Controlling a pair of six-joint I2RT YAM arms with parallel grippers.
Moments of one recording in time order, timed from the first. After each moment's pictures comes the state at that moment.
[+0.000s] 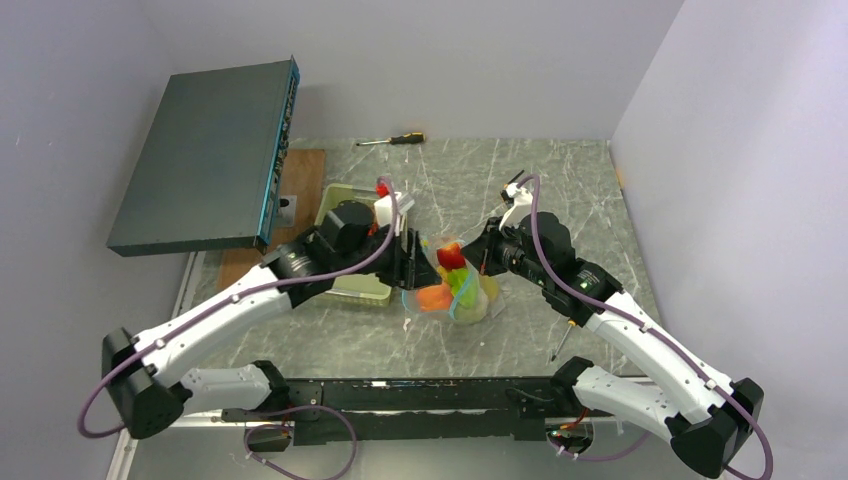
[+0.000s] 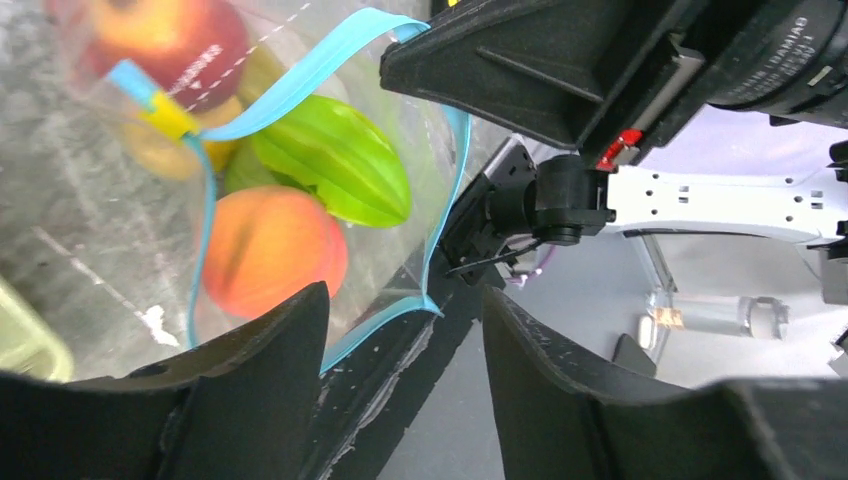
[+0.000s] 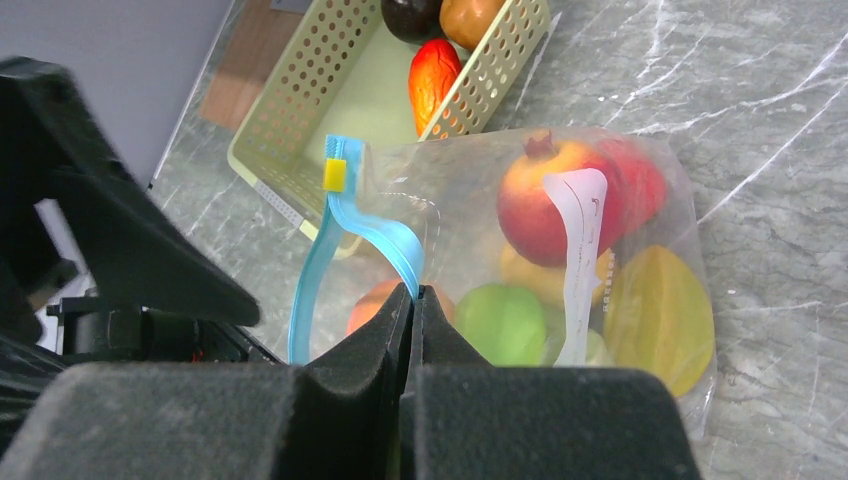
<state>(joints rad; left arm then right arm) -0.85 1.20 1.08 -0.36 0.37 -0.64 0.67 0.92 0.88 -0.36 -0.05 0.51</state>
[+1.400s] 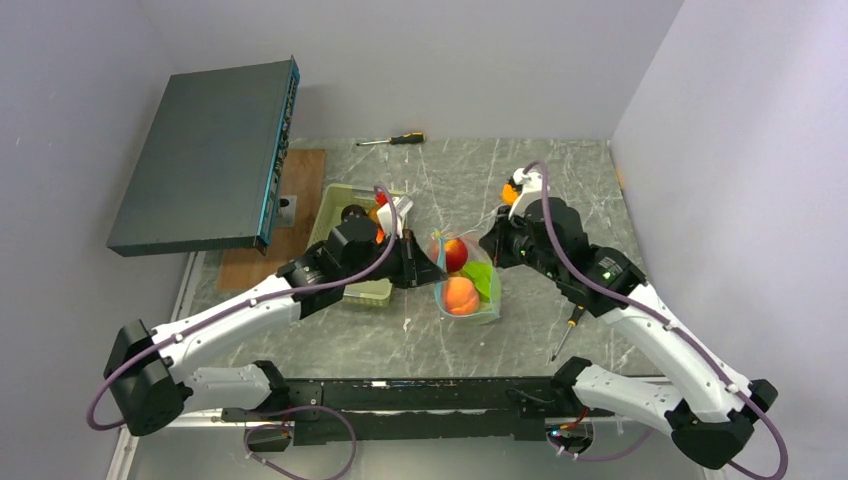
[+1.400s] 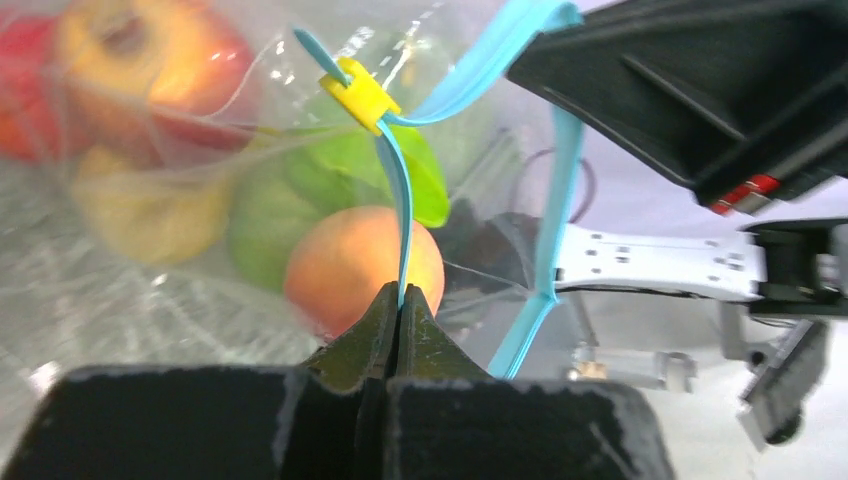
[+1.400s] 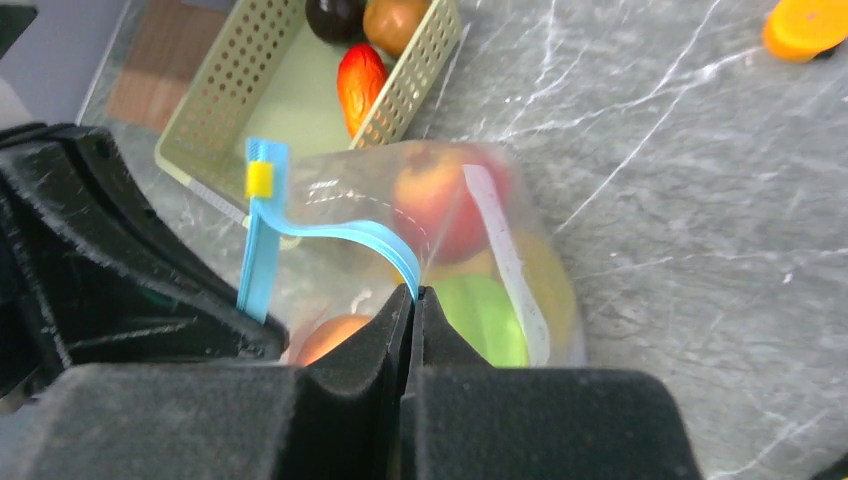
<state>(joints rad) -0.87 1.18 0.89 -0.09 0.30 -0.84 0.72 0.95 1.10 -0.65 0.11 0.43</state>
